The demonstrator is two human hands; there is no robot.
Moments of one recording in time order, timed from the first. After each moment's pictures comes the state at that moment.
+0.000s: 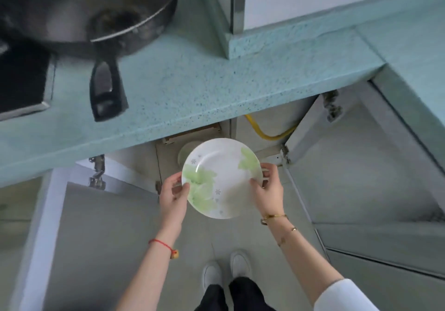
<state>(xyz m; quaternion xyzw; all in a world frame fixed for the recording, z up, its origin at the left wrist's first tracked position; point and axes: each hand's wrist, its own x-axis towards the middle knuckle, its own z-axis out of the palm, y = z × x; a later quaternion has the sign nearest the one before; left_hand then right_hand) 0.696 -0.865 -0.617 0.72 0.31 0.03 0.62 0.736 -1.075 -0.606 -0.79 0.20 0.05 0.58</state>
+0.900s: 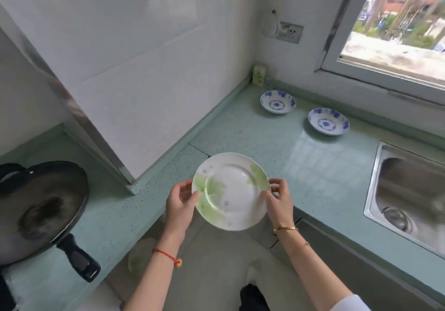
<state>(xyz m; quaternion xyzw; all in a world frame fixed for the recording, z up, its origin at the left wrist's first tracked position) 0.760 -1.047 -0.268 0.73 -0.03 -0.18 0.66 0.644 -1.244 -0.268 -0.65 0.44 -0.21 0.59</state>
